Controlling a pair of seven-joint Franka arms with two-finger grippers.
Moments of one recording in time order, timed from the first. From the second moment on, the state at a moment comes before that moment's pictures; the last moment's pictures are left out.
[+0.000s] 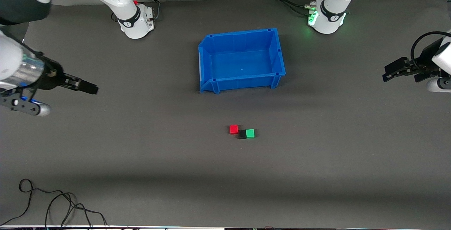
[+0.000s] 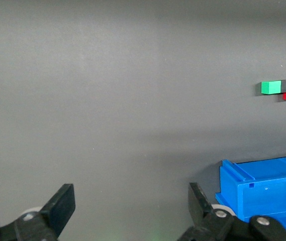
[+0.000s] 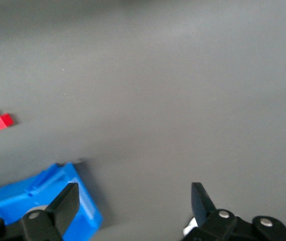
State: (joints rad) left arm -0.04 0.02 0.02 -1.57 -0.06 1.56 0.00; right arm 0.23 0.29 -0.13 -1.17 0.08 1.28 0.37
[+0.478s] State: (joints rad) left arm -0.04 0.06 0.02 -1.51 -0.04 1.47 0.01; right arm 0.25 0.25 -0.15 -1.31 0.04 1.46 0.26
